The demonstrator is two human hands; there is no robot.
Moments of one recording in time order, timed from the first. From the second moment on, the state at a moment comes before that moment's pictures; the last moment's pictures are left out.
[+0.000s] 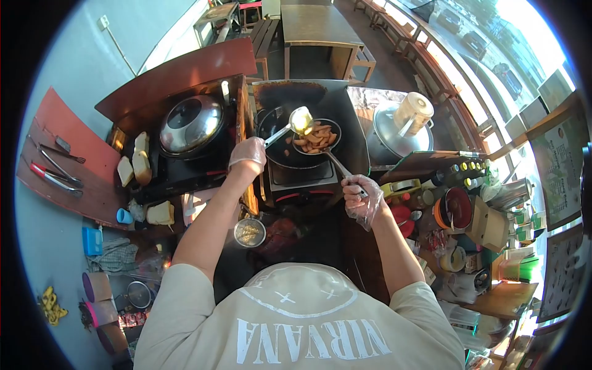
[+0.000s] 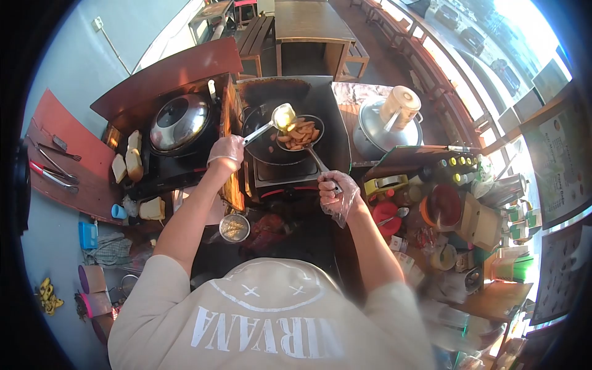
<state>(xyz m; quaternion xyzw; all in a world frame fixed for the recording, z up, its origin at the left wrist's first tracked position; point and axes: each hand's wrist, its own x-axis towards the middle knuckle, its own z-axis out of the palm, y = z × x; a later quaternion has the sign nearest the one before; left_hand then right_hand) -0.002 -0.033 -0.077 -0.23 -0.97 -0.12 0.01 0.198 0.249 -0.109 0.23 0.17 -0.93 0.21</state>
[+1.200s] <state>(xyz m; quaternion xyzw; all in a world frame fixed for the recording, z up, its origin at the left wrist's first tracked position) 0.023 -0.025 -0.121 -0.05 -0.93 -0.36 -0.04 0.210 0.246 -0.105 0.25 0.20 -0.92 0.21</state>
